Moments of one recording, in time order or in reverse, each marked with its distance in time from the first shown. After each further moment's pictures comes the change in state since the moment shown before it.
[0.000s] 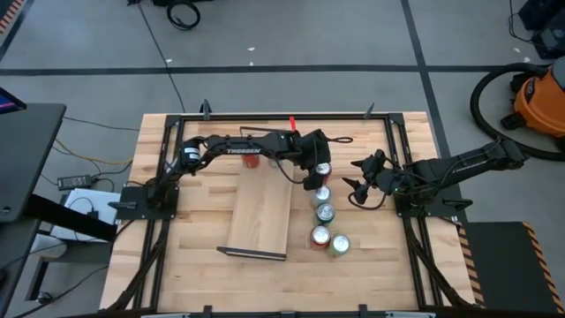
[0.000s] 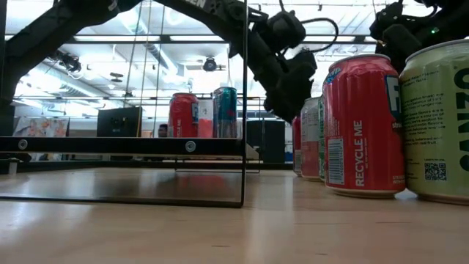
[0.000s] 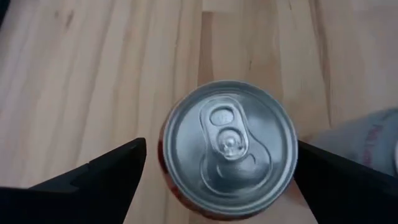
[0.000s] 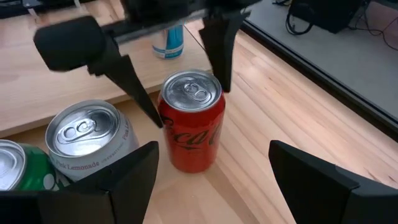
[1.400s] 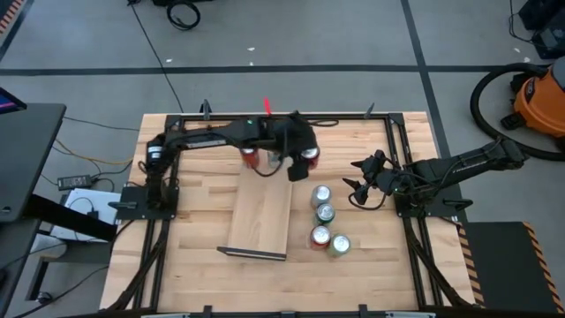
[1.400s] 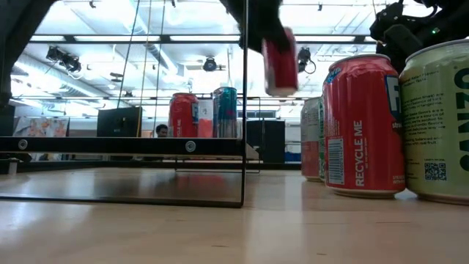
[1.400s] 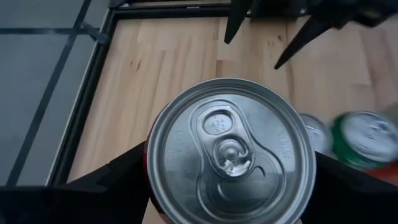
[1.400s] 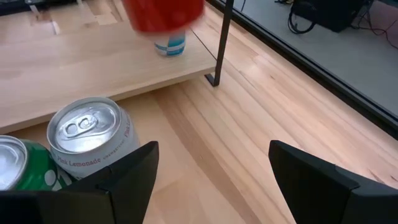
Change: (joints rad) left arm -0.038 -0.323 0.003 -0.216 -0.123 -0.011; right arm 0.000 0.000 0.000 -0.004 -0.012 -0.002
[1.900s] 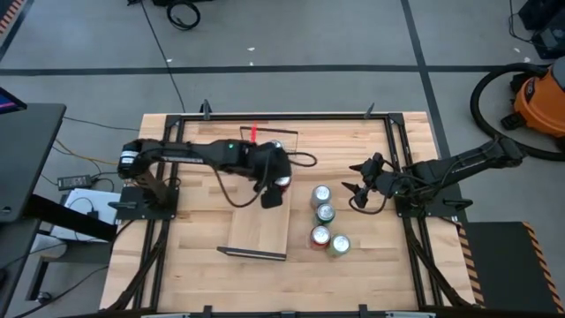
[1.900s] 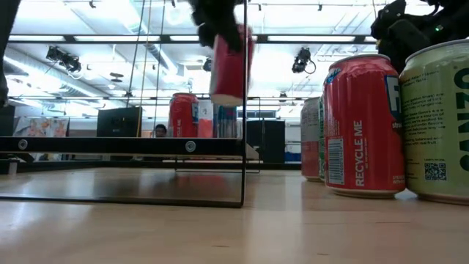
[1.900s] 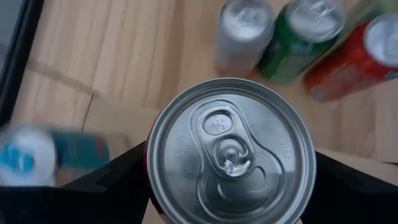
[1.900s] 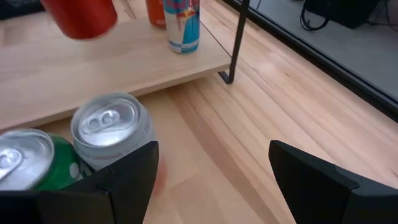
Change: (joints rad) left arm -0.163 -0.219 -0.328 -0.113 -0.081 -0.202; right arm 0.040 0.018 -0.001 0.015 -0.009 0.032
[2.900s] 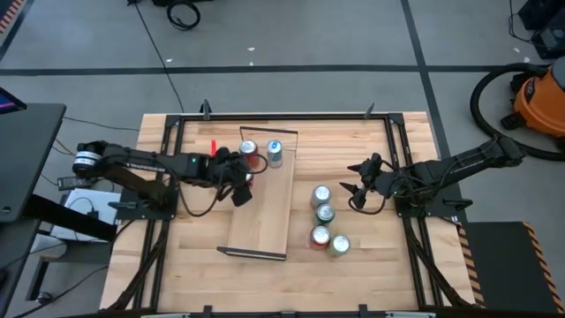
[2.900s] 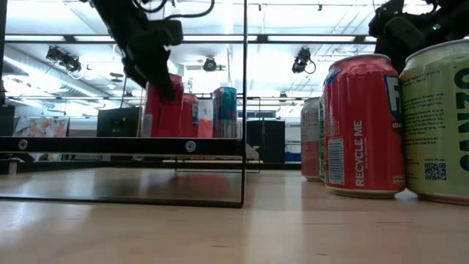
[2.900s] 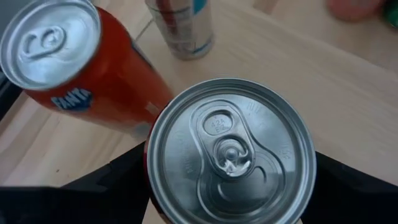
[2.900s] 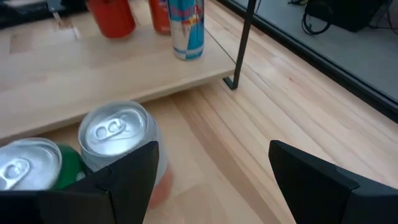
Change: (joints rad) left arm -0.004 -0.412 -0.690 0.258 -0.242 -0.290; right arm 0.002 0.025 0.000 0.054 0.004 -0.009
